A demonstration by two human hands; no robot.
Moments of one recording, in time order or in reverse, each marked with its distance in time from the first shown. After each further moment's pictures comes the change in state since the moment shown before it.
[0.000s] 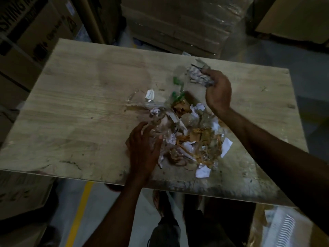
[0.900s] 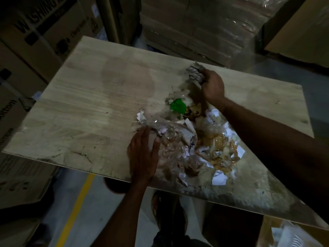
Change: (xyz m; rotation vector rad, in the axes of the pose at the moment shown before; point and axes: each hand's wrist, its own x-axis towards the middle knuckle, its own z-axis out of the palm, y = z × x) left_hand -0.017 -0.045 -0.005 -0.029 0.054 -0.184; right_hand 0.039 -0.032 0.063 -0.170 -0.242 -0.085
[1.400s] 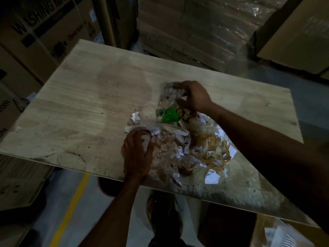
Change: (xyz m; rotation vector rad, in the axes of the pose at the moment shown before) left_hand -0.004 0.004 -0.002 -0.076 0.037 0.011; right_hand -0.021 -0.009 0.005 -0.087 -0.204 -0.391
